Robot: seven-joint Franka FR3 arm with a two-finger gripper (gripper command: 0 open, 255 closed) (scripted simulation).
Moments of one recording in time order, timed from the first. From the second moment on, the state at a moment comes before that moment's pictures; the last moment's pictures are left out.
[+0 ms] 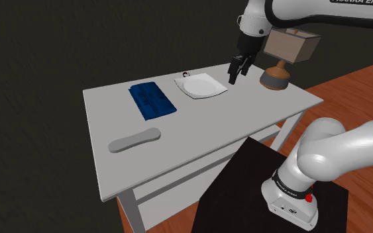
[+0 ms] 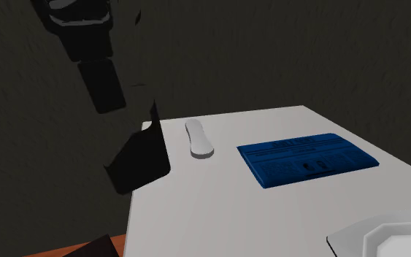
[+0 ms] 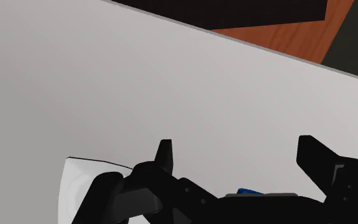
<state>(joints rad) 0.00 -0.76 -0.01 -2.35 -0.05 1.66 0.01</state>
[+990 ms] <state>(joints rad) 0.14 -0.33 0.01 -2.21 -0.04 1.93 -0.25</state>
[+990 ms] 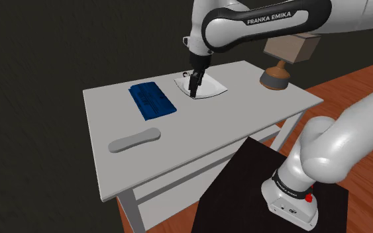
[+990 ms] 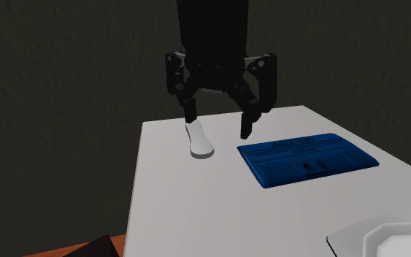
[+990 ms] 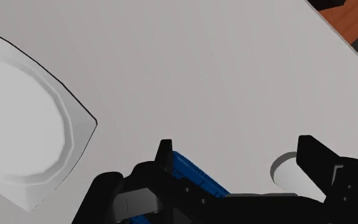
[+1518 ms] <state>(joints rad) 0.21 -0.08 0.06 -2.06 -0.03 2.02 -0.39</state>
